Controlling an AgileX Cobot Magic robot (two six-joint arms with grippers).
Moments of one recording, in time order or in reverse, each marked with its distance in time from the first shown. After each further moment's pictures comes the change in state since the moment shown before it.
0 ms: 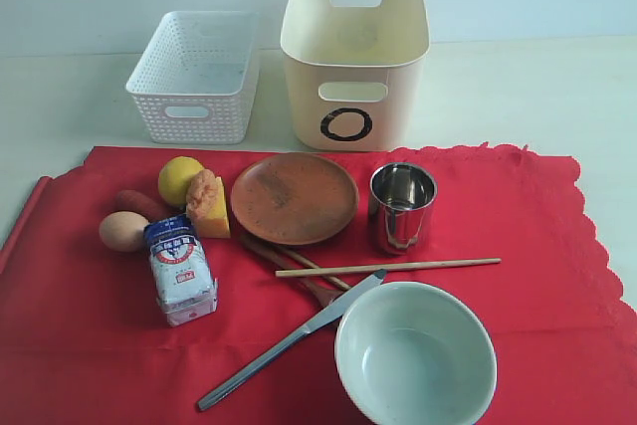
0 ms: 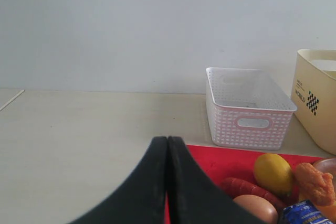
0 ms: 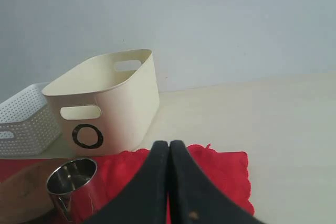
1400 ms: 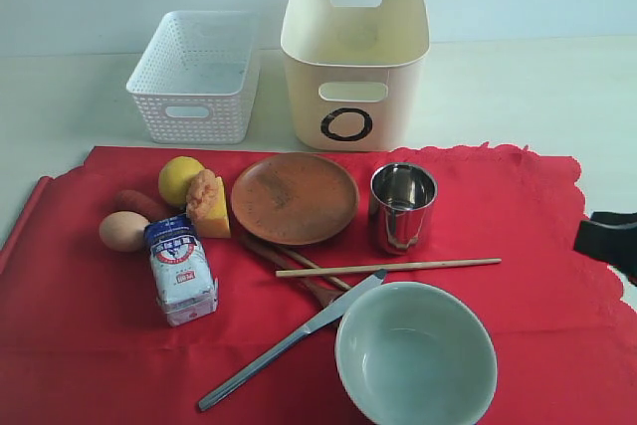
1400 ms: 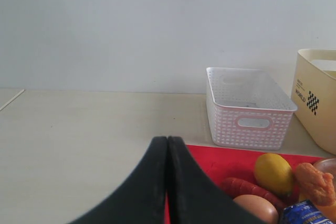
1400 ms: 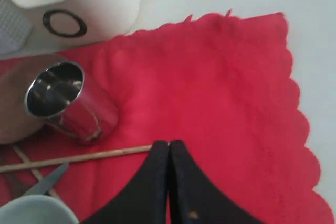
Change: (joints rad) left arm 0.000 0.000 0.000 0.000 0.000 0.000; right arm 0.114 0.870 -0.181 0.217 -0.138 -0.004
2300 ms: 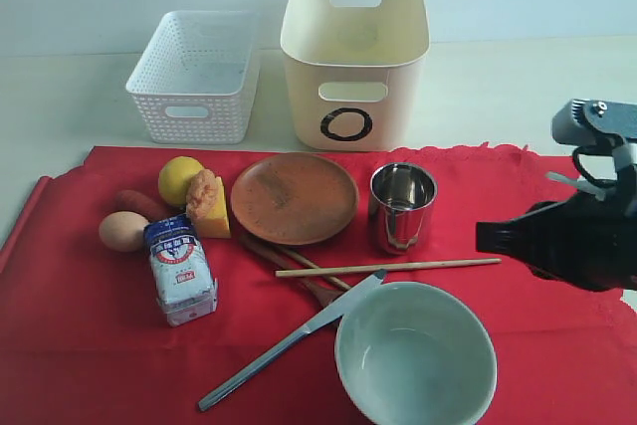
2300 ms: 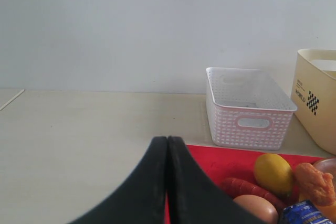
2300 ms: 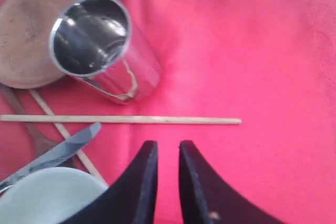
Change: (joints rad) left arm 0.000 0.000 0.000 0.000 0.000 0.000; right arm 0.173 0.313 -0.189 0.006 0.083 0.001
